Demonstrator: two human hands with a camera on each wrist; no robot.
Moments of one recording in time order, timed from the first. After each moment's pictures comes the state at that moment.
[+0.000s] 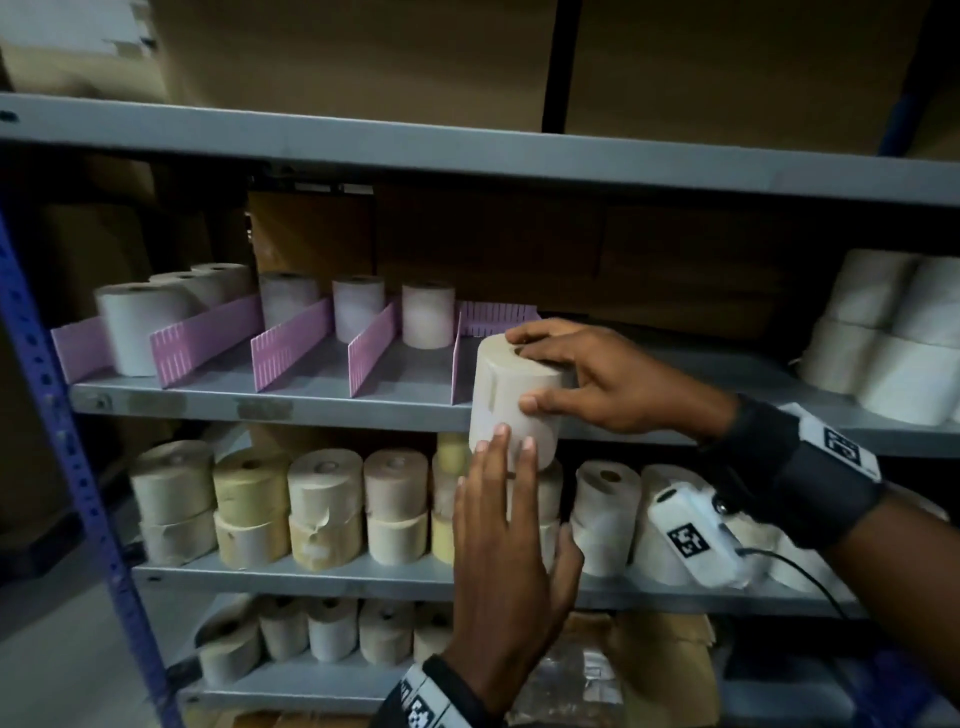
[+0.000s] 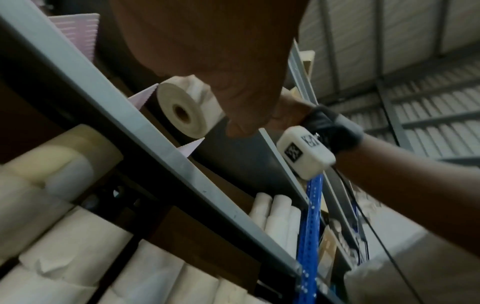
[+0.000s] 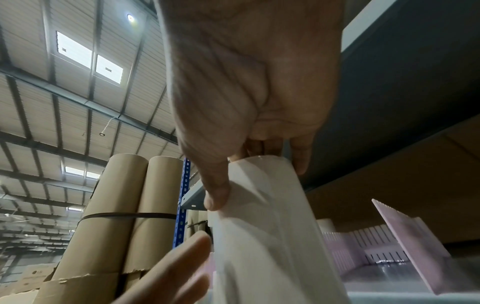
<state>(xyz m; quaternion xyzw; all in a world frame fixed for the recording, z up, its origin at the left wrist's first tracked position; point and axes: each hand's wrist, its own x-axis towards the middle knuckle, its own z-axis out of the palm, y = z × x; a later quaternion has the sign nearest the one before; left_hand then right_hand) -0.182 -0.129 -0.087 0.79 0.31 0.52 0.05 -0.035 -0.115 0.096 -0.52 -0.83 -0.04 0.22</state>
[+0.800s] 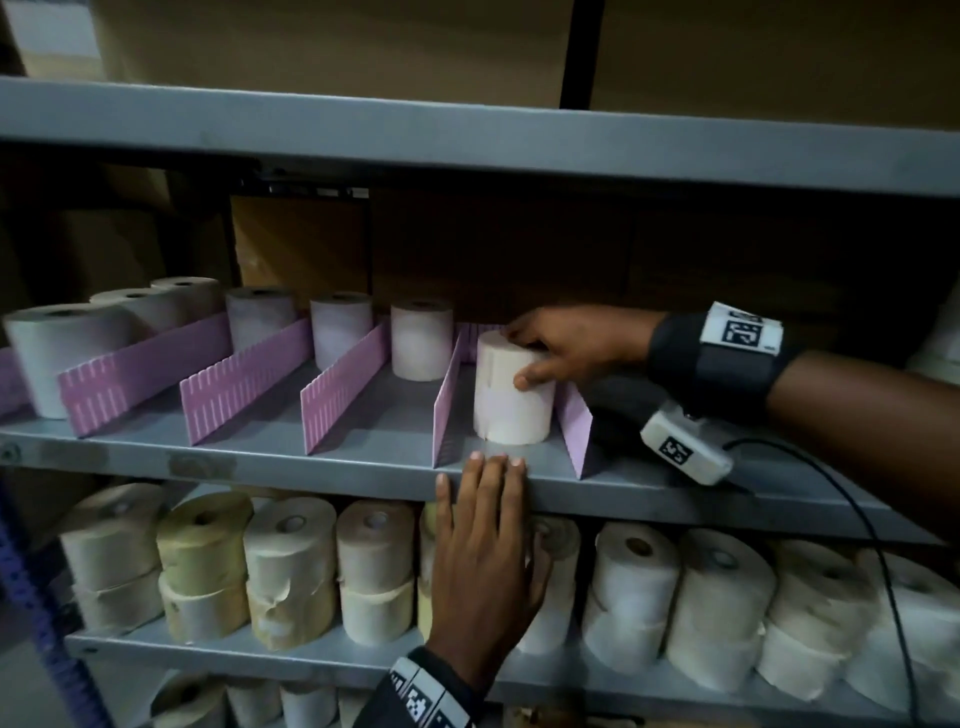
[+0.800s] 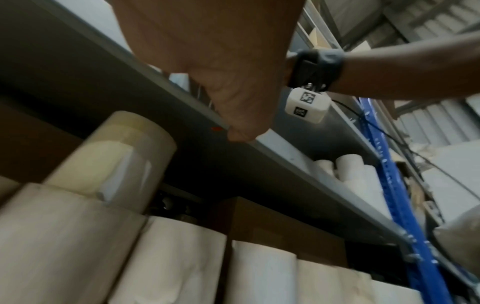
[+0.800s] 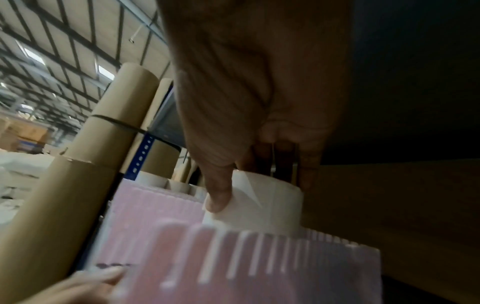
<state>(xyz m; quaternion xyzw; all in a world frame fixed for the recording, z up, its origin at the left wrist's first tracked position) -0.133 -0.009 -0.088 0.82 0.41 0.39 -0.08 0.020 0.055 0.134 -0.59 -0.81 -0.05 -0.04</state>
